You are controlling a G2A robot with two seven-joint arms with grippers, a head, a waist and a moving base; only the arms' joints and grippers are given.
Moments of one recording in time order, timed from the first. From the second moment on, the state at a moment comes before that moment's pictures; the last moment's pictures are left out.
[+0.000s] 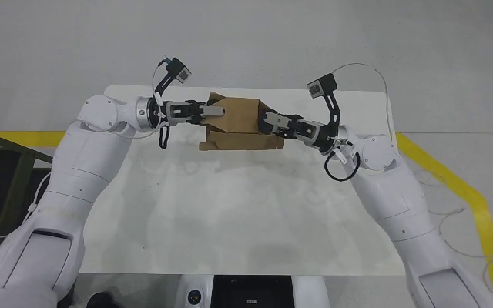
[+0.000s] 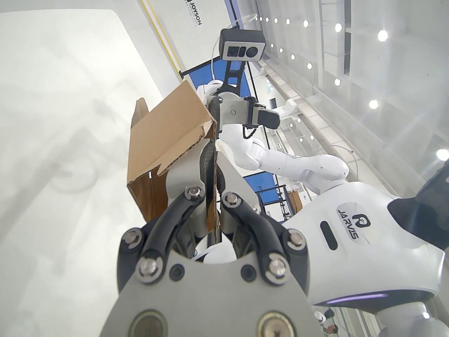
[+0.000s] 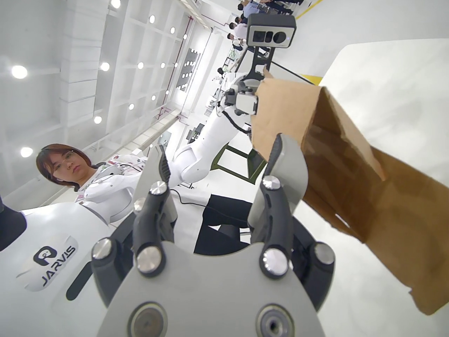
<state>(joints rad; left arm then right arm) 0.54 -1.04 -0.96 -1.06 -0.67 -0.47 -1.32 -0.80 -1.19 1.06 -1.35 0.47 -0.48 0.94</state>
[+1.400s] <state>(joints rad) 0.59 -1.06 -1.00 -1.13 -0.67 -0.43 -1.36 -0.73 -1.23 0.98 -1.23 0.48 -0.50 1.02</state>
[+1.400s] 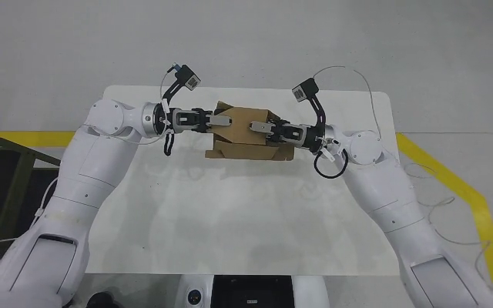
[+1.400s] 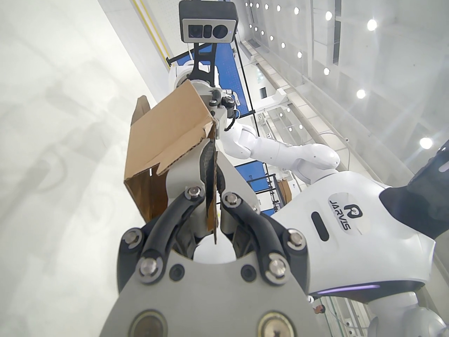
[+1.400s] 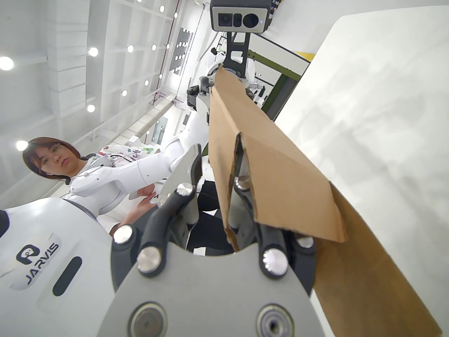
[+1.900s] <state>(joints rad) 0.60 -1.06 -1.02 -1.14 -0.66 -0.41 -1.36 -0.75 -1.23 1.00 -1.21 0.45 -0.52 1.03</state>
